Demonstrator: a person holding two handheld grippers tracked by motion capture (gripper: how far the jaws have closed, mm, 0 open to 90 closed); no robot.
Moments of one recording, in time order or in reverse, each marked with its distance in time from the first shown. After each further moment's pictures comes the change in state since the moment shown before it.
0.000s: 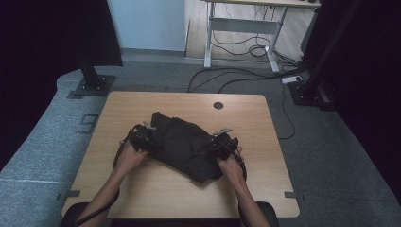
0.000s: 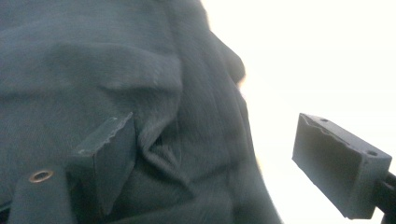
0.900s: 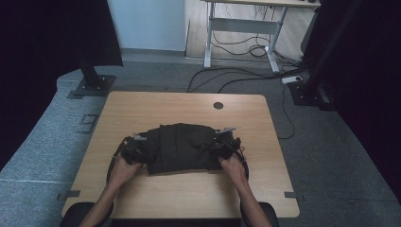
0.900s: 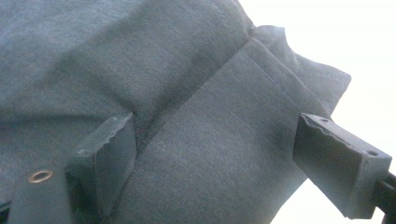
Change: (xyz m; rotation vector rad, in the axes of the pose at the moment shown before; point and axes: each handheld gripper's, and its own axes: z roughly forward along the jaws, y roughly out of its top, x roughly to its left) left arm 0.005 -0.048 0.002 -0.038 -0.025 -0.145; right arm -0.005 -0.001 -0.004 0.013 0.012 0.029
